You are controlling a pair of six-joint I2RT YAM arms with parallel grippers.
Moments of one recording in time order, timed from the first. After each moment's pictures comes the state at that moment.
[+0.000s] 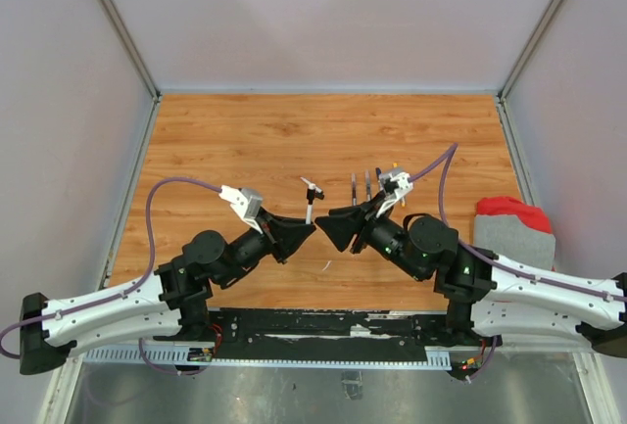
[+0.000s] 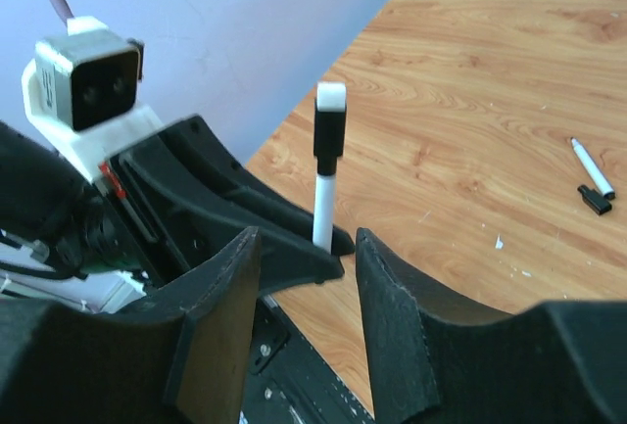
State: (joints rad) left arm -1.16 0.62 0.45 0.26 -0.29 -0.49; right arm 1.31 0.82 0.76 0.06 0.44 0.54
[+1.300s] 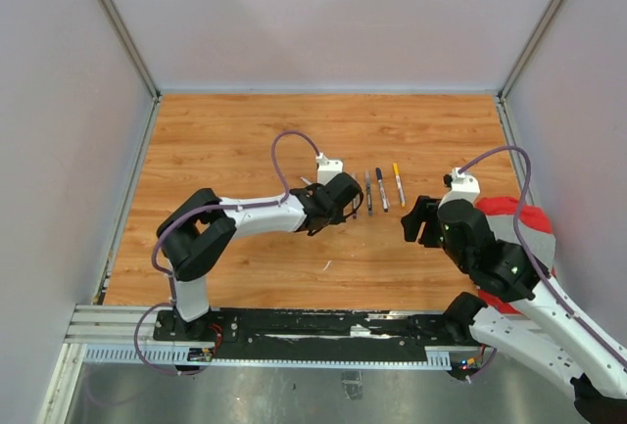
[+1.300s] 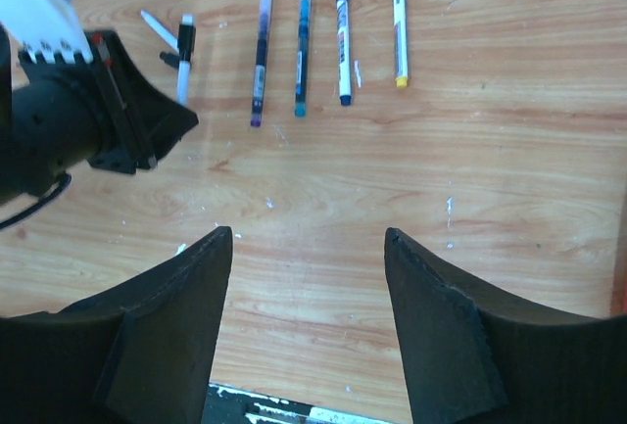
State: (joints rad) left arm -0.96 1.81 1.13 -0.24 -0.46 -0.75; right arm 0.76 0.61 0.79 -0.77 0.46 0.59
